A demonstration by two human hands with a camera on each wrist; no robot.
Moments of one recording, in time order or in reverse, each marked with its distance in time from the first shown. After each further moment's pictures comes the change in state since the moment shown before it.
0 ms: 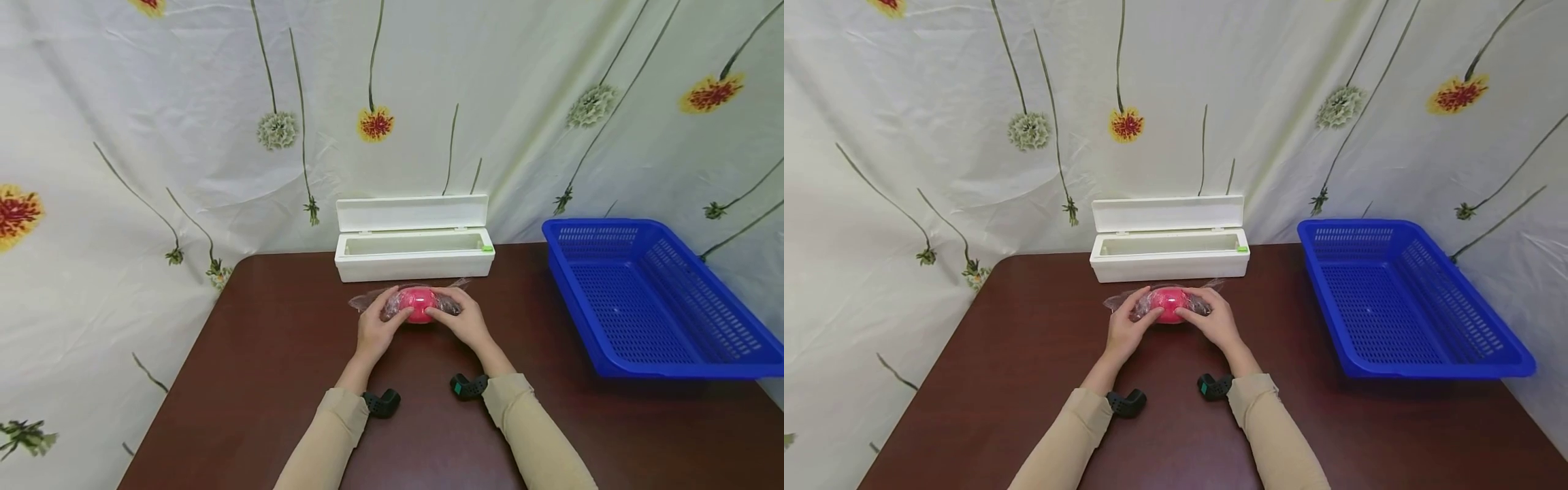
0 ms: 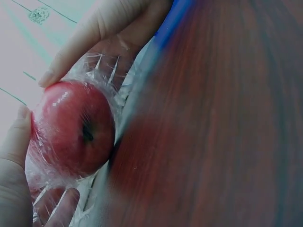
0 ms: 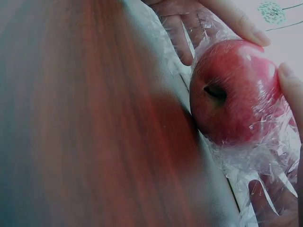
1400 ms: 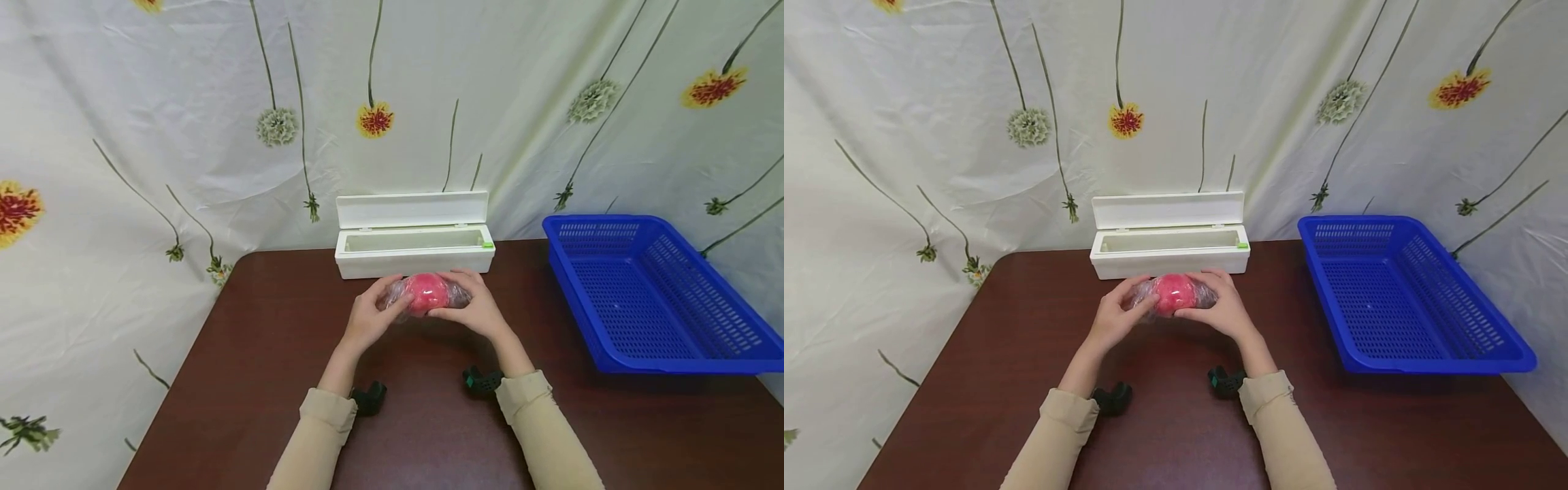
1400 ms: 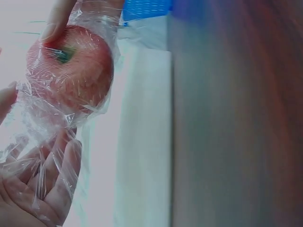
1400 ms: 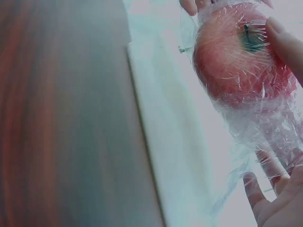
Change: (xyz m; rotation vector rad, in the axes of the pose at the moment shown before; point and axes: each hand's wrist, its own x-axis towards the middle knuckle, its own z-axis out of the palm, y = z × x) left_hand 0.013 0.063 -0.036 -0.086 -0.196 -0.012; right_hand 0.004 -0.042 -0.035 -0.048 -0.087 -0.056
